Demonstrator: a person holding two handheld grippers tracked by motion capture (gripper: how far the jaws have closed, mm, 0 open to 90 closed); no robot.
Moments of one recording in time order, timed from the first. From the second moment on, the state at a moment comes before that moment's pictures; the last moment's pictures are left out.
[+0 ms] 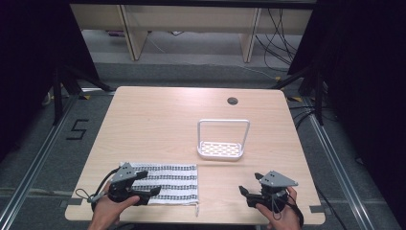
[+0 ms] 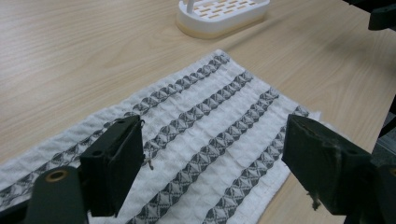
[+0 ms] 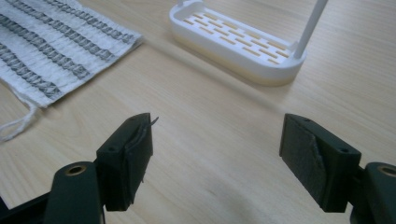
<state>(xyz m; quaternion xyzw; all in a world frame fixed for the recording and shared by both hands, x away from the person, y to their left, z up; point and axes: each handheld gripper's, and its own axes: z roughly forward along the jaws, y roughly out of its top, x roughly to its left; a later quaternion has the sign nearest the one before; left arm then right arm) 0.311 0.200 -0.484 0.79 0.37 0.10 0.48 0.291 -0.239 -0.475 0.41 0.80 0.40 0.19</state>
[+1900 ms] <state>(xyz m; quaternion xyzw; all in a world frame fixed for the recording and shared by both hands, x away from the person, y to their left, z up) 0.420 0.093 -0.483 0.89 0.24 0.02 0.38 0.285 -0.098 -0.502 0.26 0.88 0.37 0.12</state>
